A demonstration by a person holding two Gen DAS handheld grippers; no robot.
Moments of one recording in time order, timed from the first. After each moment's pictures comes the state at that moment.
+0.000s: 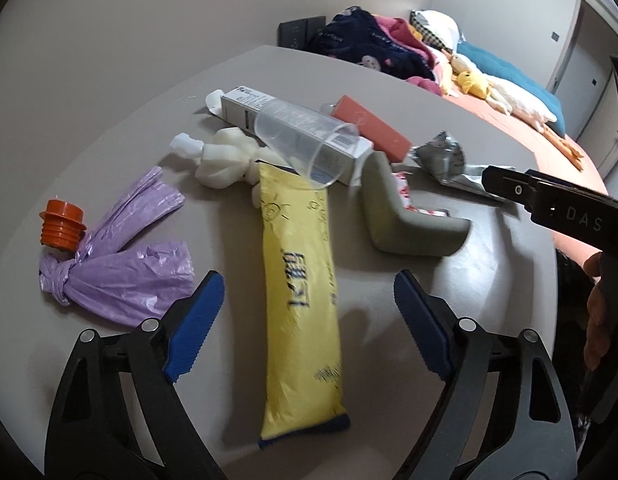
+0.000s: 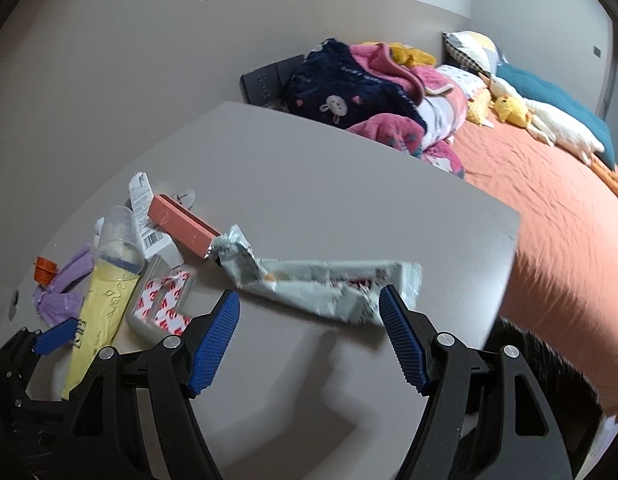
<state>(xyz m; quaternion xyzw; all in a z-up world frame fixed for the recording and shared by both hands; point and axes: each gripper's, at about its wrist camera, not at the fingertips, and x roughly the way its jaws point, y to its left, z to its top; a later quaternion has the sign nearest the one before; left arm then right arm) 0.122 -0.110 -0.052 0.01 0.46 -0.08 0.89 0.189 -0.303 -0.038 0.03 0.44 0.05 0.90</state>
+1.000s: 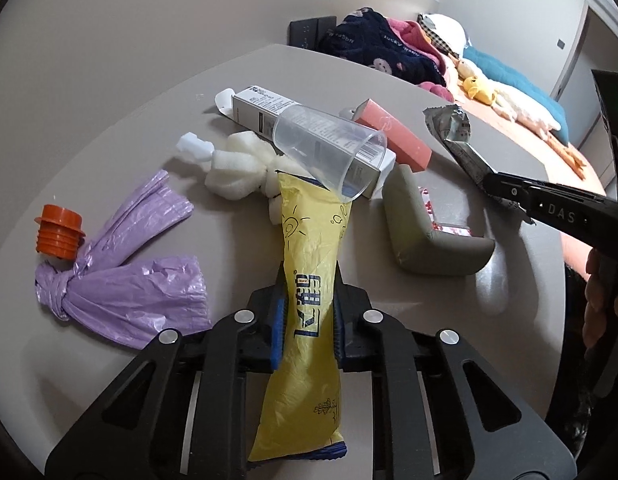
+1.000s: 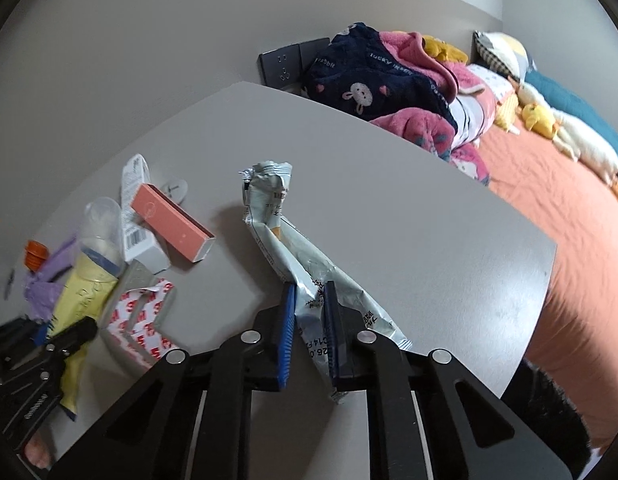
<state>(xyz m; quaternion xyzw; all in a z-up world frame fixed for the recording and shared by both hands) 0.127 -0.098 -0.054 0.00 0.46 -0.07 0.89 0.219 -0.304 -0.053 0.02 0.46 0.09 0.89</state>
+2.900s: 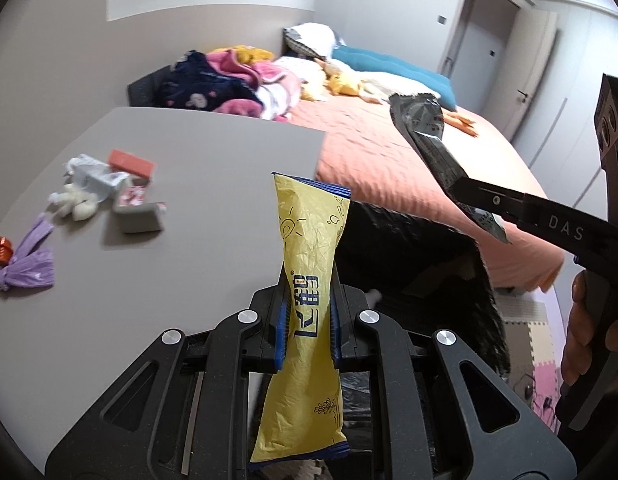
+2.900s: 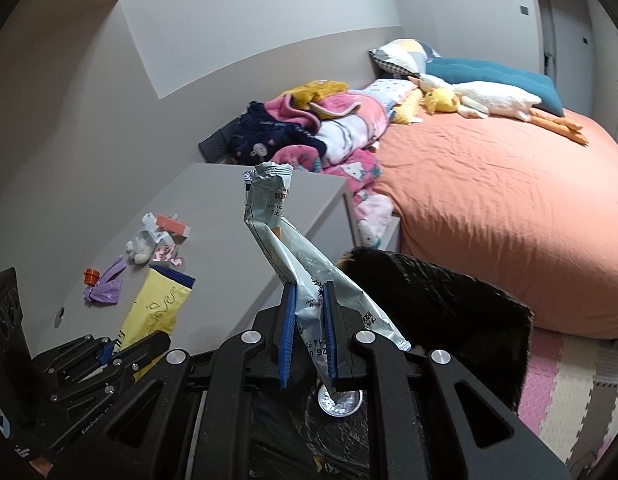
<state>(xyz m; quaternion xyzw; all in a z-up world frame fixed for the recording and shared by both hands) -0.009 -0.267 0.013 0.04 0.40 -0.26 0.88 -0.005 -0.450 0.029 0.15 0.37 0.00 0.92</state>
